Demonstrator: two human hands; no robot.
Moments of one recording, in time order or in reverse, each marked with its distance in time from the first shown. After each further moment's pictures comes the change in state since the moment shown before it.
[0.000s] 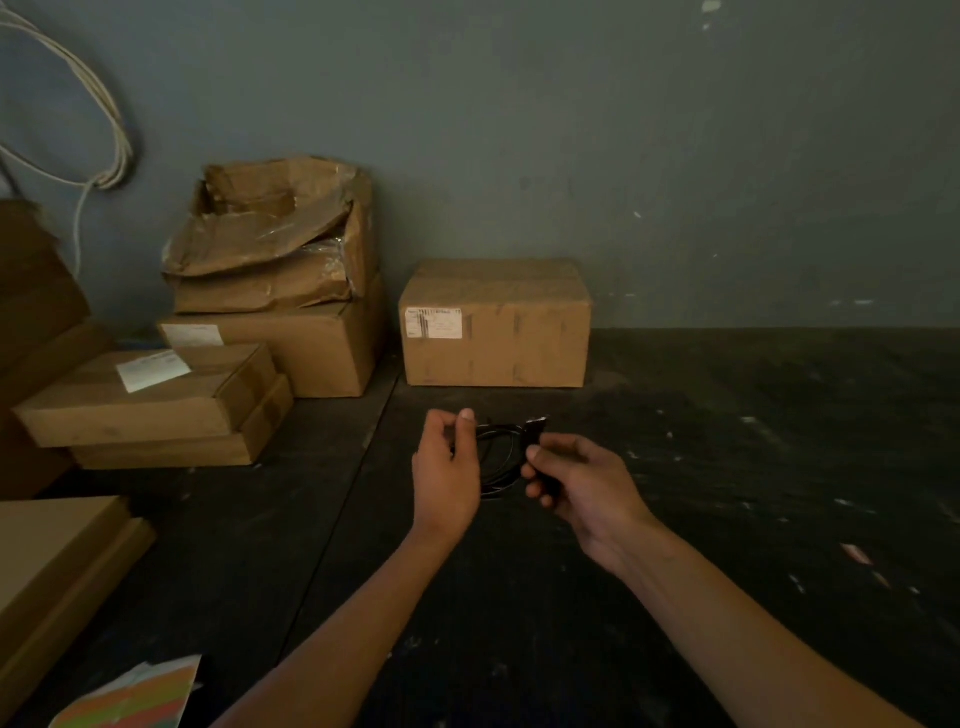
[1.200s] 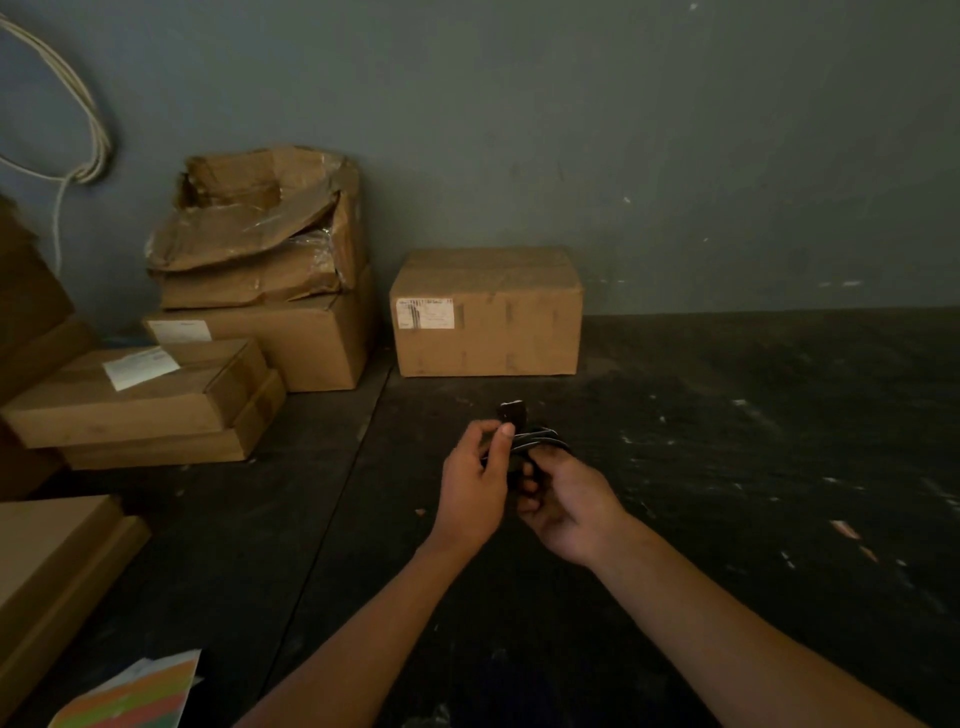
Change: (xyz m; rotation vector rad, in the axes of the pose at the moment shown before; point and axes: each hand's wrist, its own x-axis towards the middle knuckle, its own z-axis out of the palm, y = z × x) left_hand -0.021 -0.007 0.017 -0.104 -0.259 -0.042; right_hand 0.007 0.022 0.005 0.369 0.014 0.345
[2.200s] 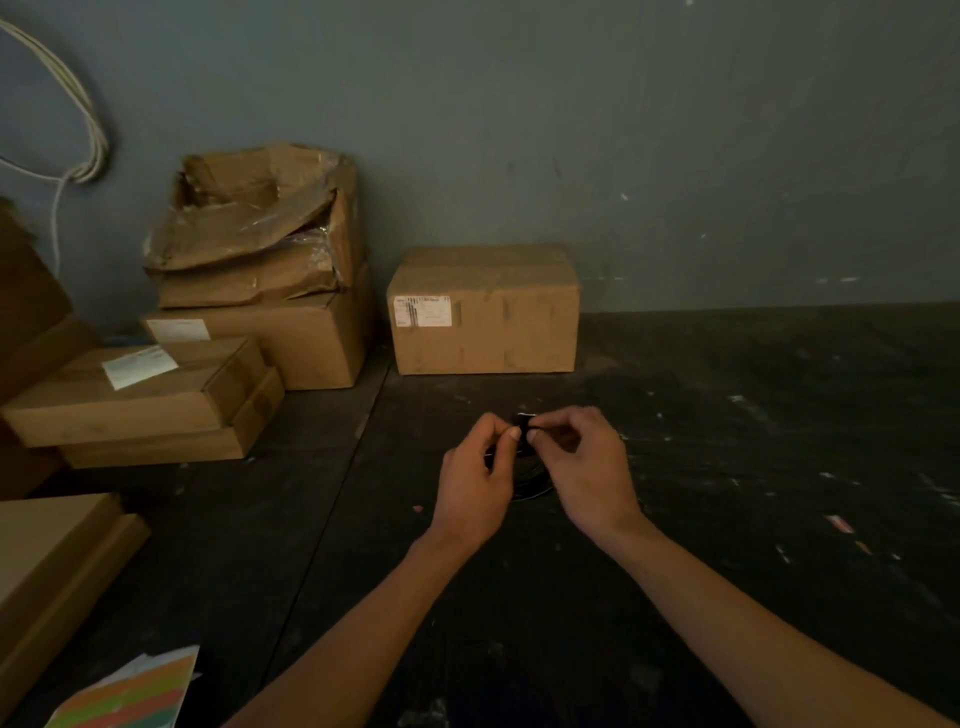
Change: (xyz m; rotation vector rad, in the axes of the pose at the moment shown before) left_hand -0.003 0.009 0.001 0.242 -0.056 0.146; right_hand -0.012 -0.014 -0.009 -0.906 0.137 -0.905
